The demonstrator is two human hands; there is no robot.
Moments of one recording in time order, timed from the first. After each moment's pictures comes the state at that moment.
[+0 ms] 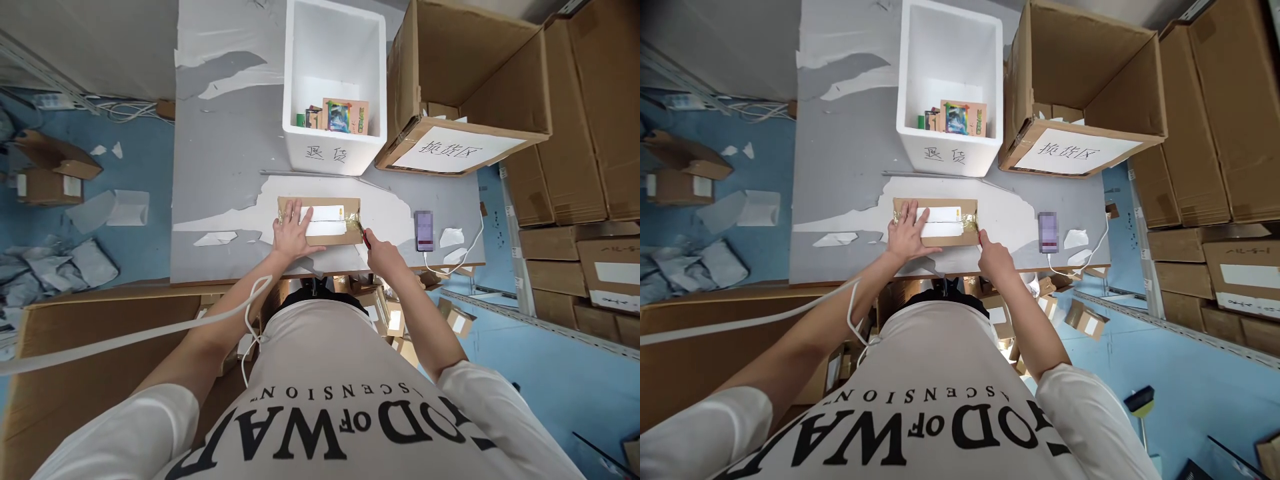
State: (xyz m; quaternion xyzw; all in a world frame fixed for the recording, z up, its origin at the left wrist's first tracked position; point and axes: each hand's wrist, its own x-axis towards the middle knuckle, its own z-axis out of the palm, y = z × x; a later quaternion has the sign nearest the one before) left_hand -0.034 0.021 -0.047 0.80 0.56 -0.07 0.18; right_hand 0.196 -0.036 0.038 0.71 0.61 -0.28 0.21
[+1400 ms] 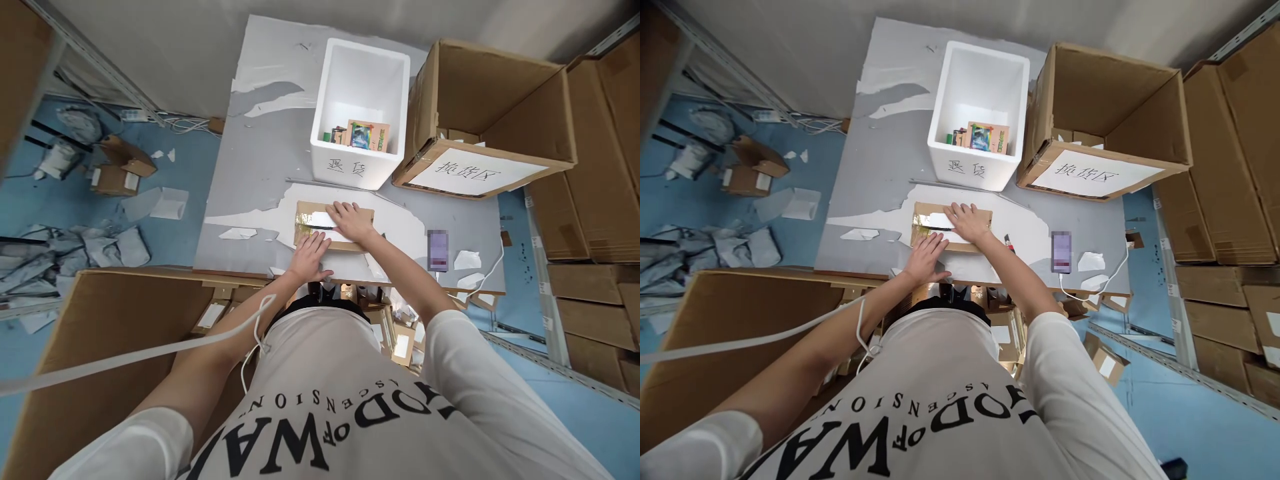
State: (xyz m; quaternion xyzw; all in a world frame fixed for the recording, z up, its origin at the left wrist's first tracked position) left_hand -0.037 -0.040 -0.077 0.86 0.49 0.04 0.15; right_hand 0.148 0.066 -0.042 0.42 0.90 -0.11 0.05
